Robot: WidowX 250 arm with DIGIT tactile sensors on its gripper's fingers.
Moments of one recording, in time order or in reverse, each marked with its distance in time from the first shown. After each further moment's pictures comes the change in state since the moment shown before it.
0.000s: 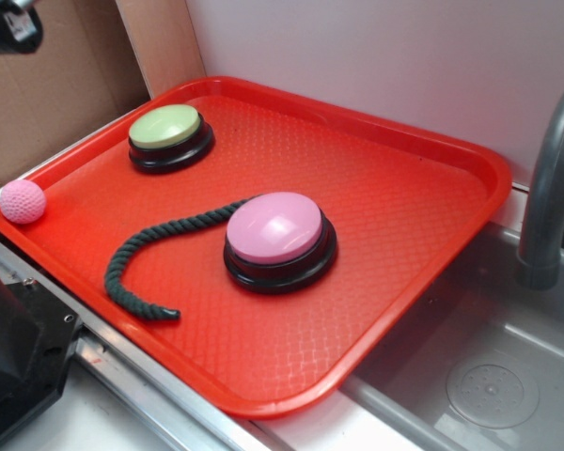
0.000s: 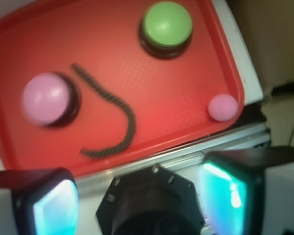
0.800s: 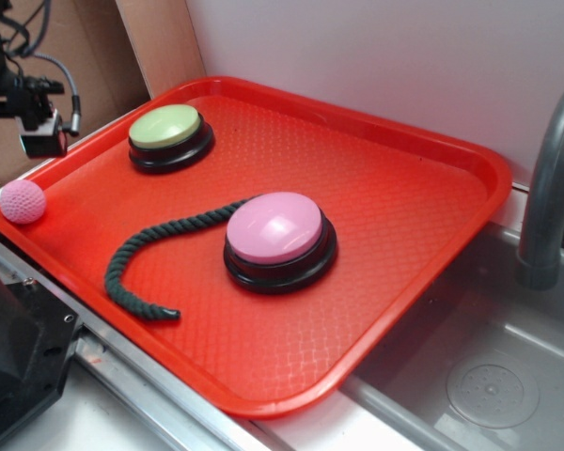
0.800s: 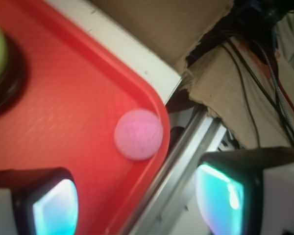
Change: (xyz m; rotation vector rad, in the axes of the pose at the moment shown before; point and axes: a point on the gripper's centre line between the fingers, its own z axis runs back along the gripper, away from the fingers) arm 0.031 0.079 -0.111 0.328 -0.138 0.502
